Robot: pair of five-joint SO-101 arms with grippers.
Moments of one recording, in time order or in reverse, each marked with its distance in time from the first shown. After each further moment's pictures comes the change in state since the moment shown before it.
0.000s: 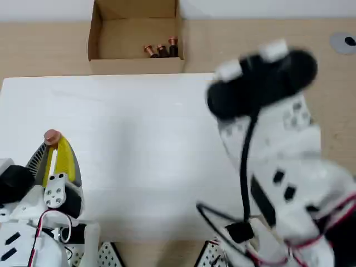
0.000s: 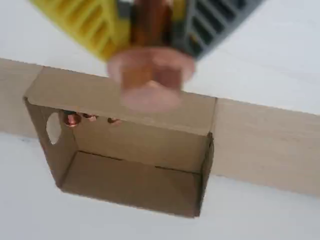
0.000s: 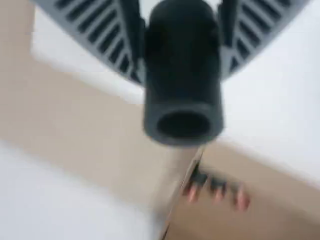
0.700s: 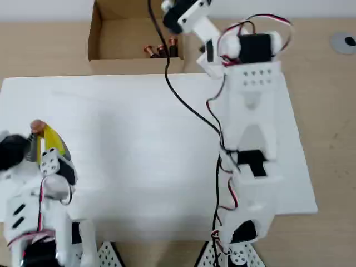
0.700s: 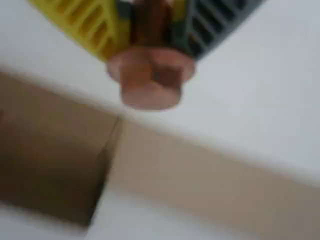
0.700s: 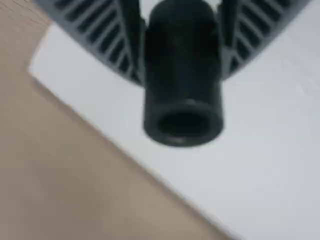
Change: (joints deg) left arm -12.1 0.2 15.5 -13.5 1.0; right arm 7.9 63.9 -38.4 0.0 20.7
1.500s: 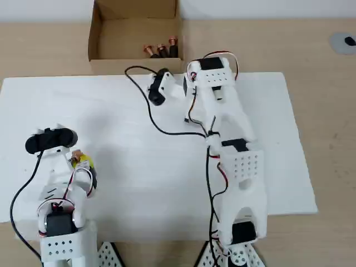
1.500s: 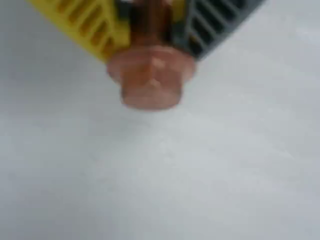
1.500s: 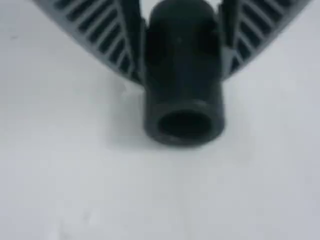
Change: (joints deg) left arm 4.1 0.1 33.8 -0.2 -5.5; right arm -1.4 25.0 28.3 -11.5 23.6
